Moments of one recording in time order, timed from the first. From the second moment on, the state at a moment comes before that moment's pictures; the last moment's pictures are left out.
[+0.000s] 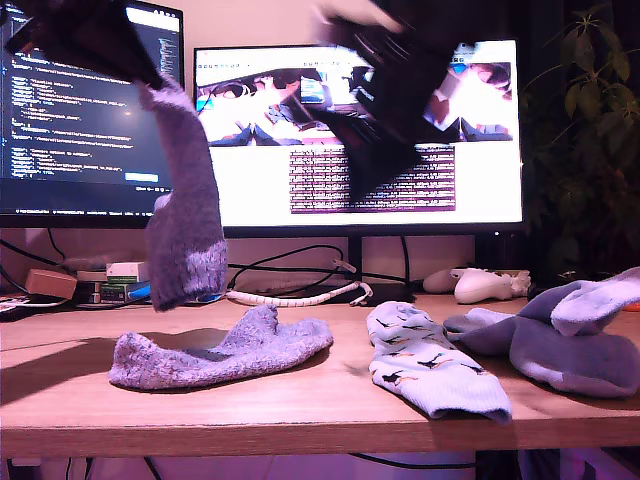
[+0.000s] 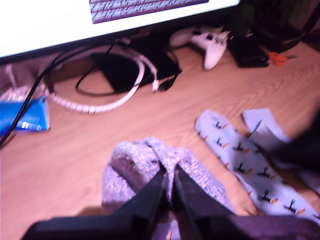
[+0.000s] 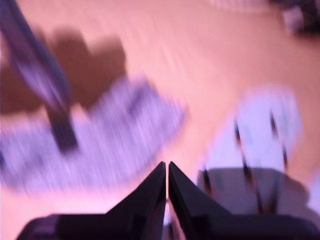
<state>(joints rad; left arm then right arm) -0.29 1.26 1.11 -0.34 0.36 0.02 0.64 1.54 1.06 -0.32 0.06 0.05</state>
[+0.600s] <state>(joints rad) -0.43 1.53 1.12 0.14 0.35 -0.08 0.64 1.29 0.87 -0.37 0.06 0.13</state>
